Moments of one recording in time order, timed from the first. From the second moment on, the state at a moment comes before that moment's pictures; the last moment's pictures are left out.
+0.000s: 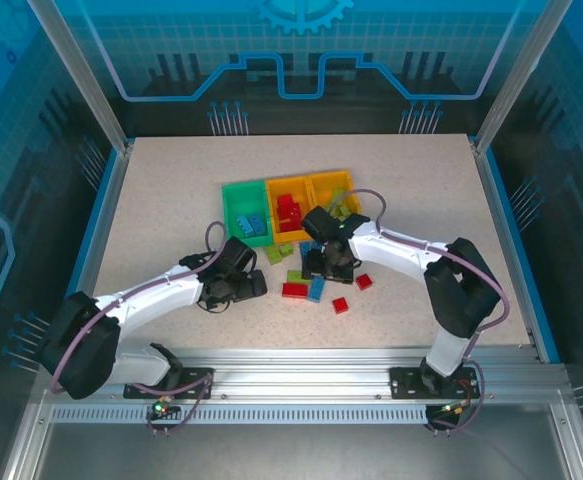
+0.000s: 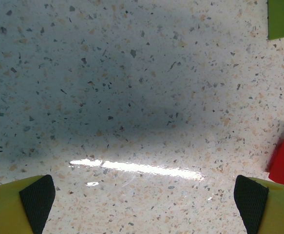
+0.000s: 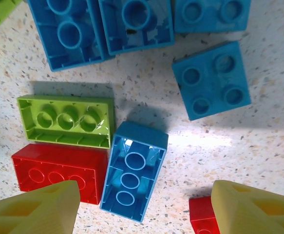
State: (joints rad) left arm -0.60 1.31 0.70 -0.63 -0.06 -0.90; right arm 0.73 1.75 1.20 -0.85 -0.06 0.84
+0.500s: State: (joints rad) left arm -0.60 1.31 0.70 -0.63 -0.06 -0.90; right arm 0.74 1.84 1.19 -0.81 -0.06 0.88
